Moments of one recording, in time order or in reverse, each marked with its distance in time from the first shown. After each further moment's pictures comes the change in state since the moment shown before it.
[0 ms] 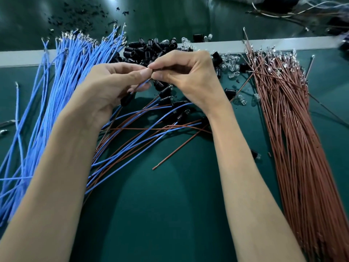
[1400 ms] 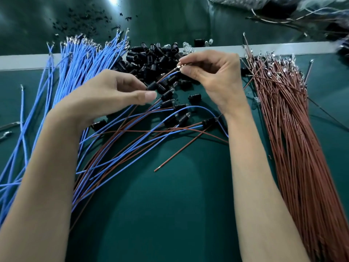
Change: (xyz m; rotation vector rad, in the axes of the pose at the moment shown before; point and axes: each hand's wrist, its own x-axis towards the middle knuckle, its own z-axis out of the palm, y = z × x) left_hand -0.012 0.007 -0.014 0.590 -0.160 0.053; right_hand -0.007 0.002 -0.033 -0.049 0.186 -0.009
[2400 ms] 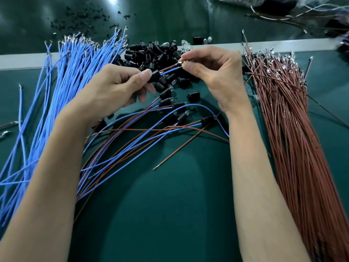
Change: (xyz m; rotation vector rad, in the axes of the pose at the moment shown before) left_hand 0.005 0.001 0.010 -0.037 0.080 0.204; right_hand -0.002 -0.003 -0.003 0.053 0.006 0.017
